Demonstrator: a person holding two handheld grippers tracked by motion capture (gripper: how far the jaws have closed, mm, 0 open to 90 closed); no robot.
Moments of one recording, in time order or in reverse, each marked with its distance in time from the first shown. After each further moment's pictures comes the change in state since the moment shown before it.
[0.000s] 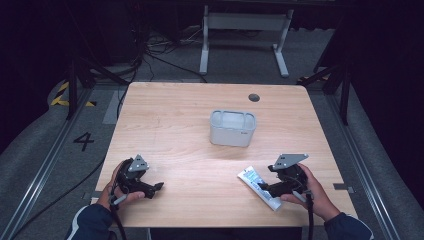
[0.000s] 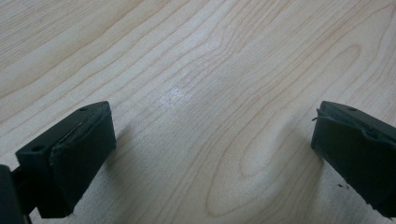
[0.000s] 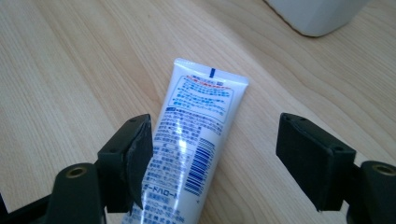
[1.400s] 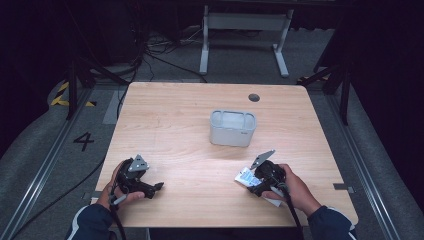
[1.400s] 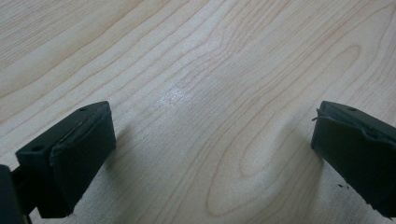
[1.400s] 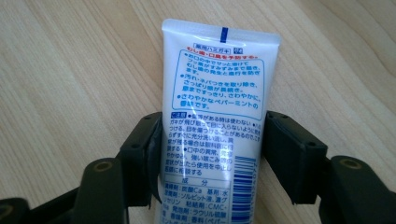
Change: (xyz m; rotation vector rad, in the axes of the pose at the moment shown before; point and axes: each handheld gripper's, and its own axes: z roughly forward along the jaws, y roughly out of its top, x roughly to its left) left arm 0.000 0.000 0.000 0.000 0.000 0.000; right arm 0.011 0.025 0.048 0.282 0.031 -0.023
